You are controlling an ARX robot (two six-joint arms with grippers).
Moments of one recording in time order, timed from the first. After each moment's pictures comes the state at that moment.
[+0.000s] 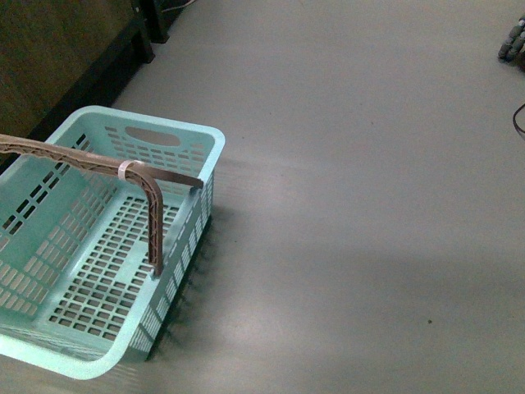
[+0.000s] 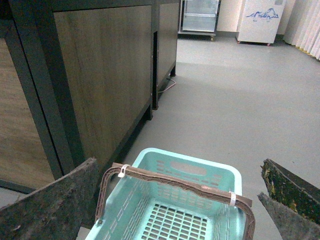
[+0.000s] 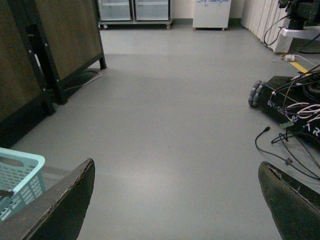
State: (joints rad) left arm 0.00 0.01 0.02 0.00 0.00 -0.01; right arm 0.00 0.00 0.02 0.00 0.00 0.00
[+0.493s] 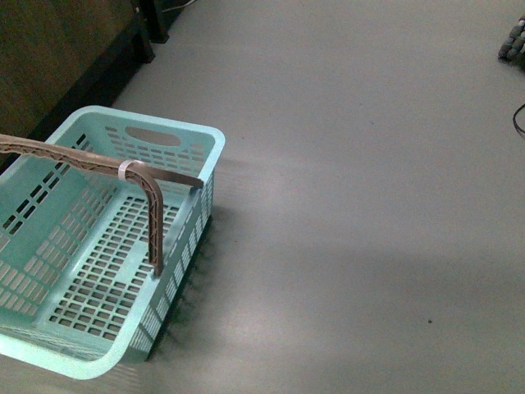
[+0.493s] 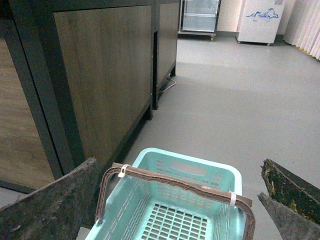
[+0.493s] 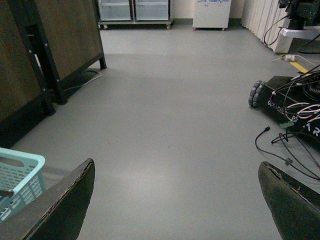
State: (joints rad) left arm 0.00 0.01 0.02 0.00 0.00 -0.01; right arm 0.00 0.00 0.02 0.00 0.00 0.00
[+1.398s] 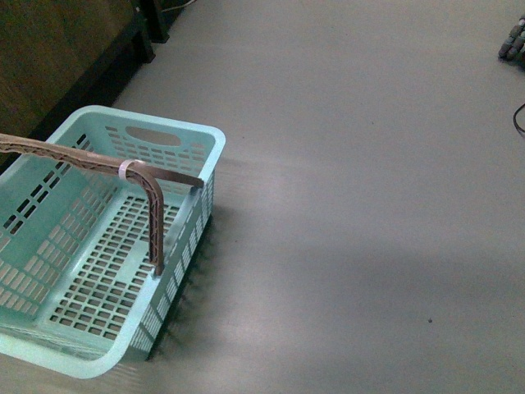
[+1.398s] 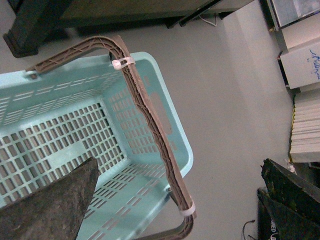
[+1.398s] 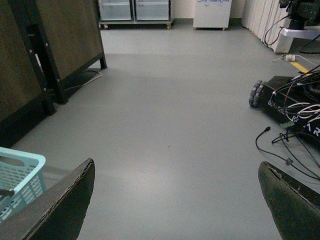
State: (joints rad) left arm 0.13 1.34 0.22 0.71 0.07 -0.96; right arm 0.00 0.00 0.02 0.00 0.00 0.00
